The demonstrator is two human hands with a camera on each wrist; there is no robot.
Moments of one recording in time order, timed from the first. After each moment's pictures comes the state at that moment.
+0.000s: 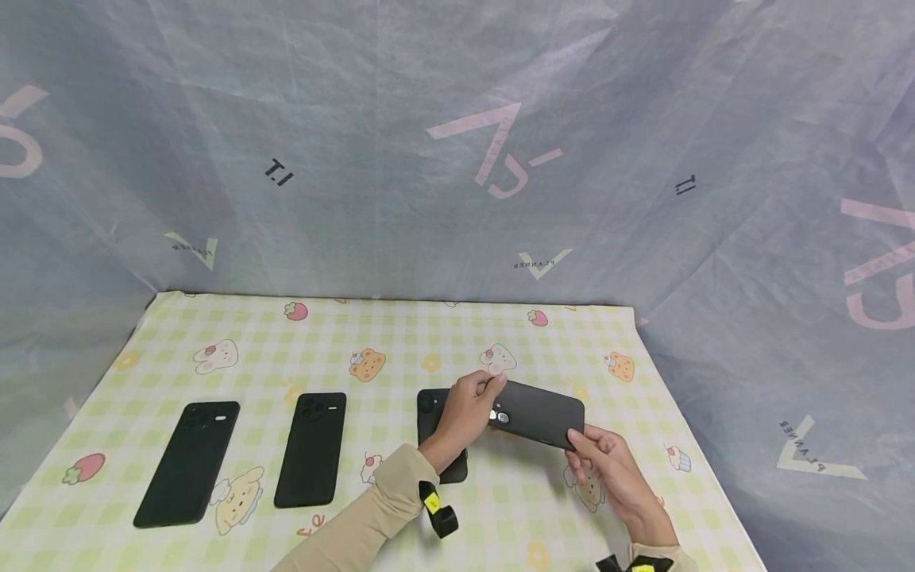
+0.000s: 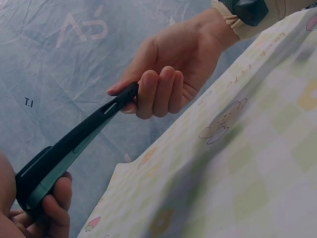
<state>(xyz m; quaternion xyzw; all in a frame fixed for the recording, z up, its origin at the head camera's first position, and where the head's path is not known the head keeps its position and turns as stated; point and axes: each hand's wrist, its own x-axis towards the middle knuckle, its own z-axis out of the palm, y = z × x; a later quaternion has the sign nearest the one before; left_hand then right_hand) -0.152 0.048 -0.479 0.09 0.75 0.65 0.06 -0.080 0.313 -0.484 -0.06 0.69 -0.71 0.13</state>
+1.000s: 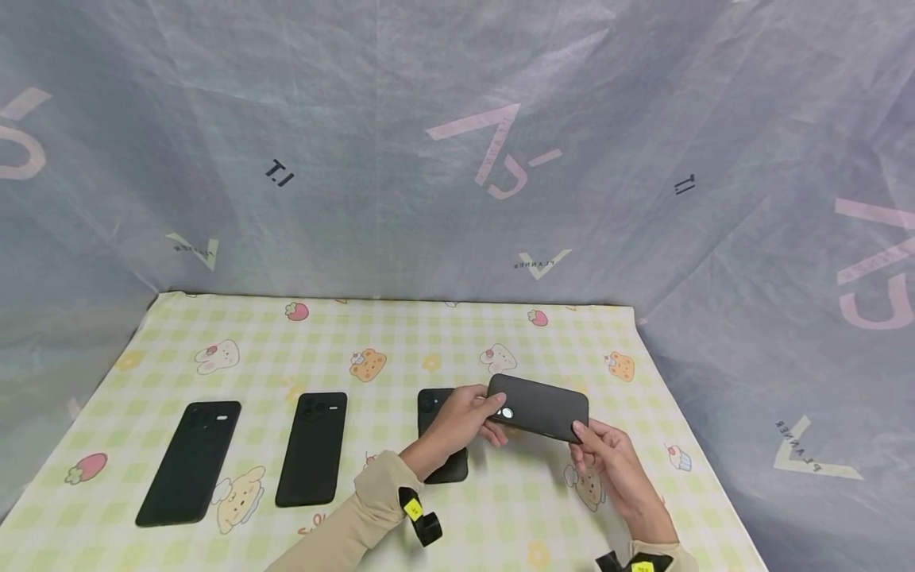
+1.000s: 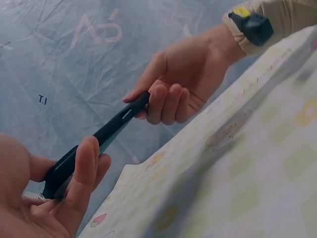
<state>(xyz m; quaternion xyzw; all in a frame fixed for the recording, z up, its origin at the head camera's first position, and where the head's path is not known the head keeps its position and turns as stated) -0.141 0.027 -0.476 0.13 0.63 0.73 0.22 -0.083 0.311 -0.480 -0.01 0.68 -0.72 0.11</state>
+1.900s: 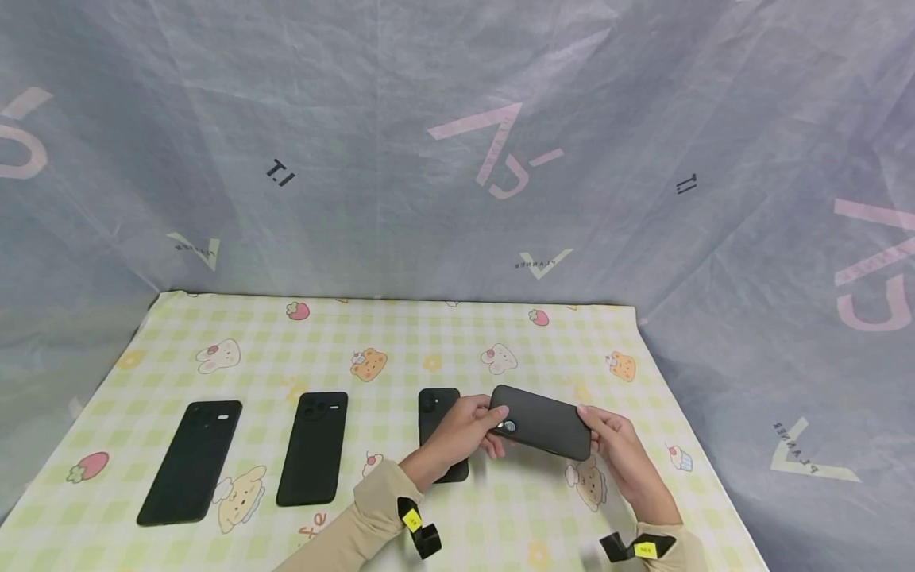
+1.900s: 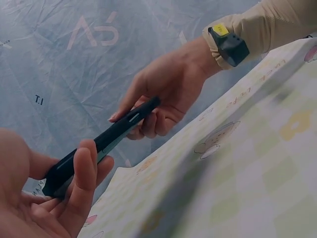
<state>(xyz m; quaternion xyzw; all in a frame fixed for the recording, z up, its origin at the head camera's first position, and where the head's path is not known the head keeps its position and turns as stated) -0.129 0.029 -0.481 0.14 0.63 0.73 0.23 -0.101 0.316 -0.471 0.04 0.72 -0.69 0.10</state>
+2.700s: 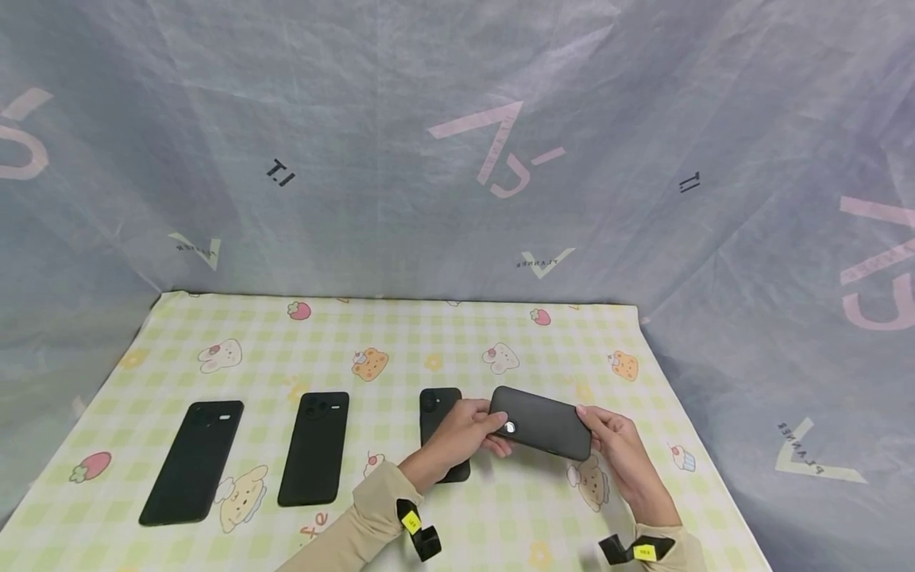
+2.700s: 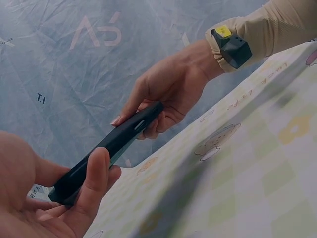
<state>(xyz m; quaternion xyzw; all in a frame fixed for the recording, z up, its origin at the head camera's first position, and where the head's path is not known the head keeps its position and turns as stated) -0.126 0.028 -0.483 0.13 0.61 0.74 0.24 -0.102 0.311 -0.474 0.09 0.72 -0.68 0.07</state>
